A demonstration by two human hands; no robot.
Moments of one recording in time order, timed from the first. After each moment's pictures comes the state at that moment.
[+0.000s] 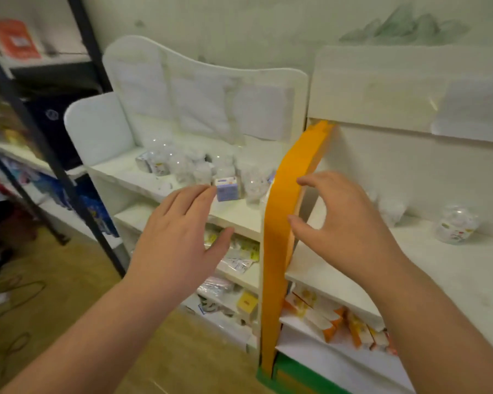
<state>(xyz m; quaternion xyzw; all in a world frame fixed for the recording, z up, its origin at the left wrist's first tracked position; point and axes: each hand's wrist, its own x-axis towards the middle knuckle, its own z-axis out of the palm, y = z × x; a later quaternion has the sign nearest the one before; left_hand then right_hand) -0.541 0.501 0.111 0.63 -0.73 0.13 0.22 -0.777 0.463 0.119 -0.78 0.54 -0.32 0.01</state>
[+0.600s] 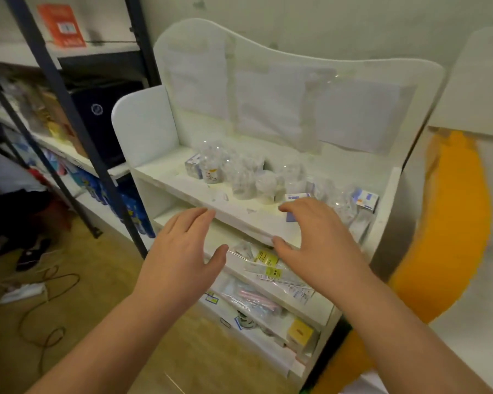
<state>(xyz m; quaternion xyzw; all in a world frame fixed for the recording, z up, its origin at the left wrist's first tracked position) -0.356 0.403 0.058 0.69 -0.69 0.07 0.20 -0.577 0.348 0.065 -0.81 0.52 -0.26 0.07</state>
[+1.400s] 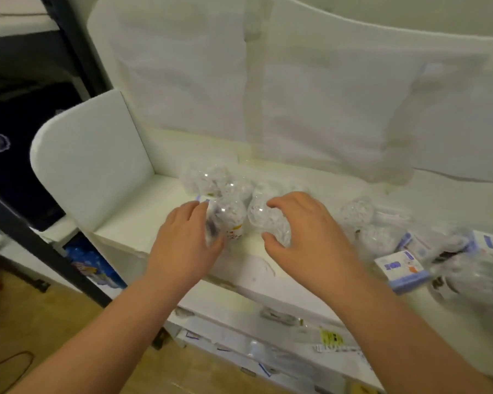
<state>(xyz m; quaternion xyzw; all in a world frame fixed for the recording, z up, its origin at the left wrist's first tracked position) -0.175 0.080 0.006 0.64 -0.74 0.01 0.19 -0.388 0.119 0.047 -0.75 0.60 -0.27 0.08</state>
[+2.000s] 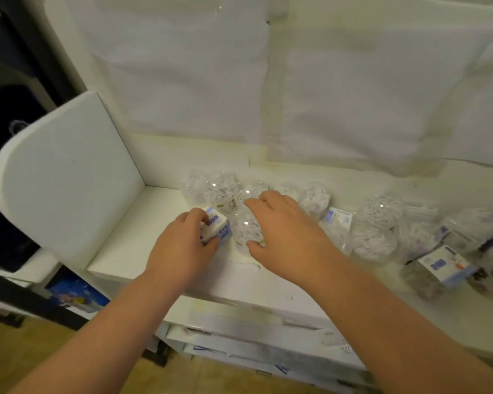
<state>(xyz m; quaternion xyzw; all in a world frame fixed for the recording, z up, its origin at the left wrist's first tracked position) -0.114 -0.007 -0.020 0.62 -0.76 -0.12 0.18 -0.308 0.048 0.027 -0.76 0.62 -0.15 0.05</state>
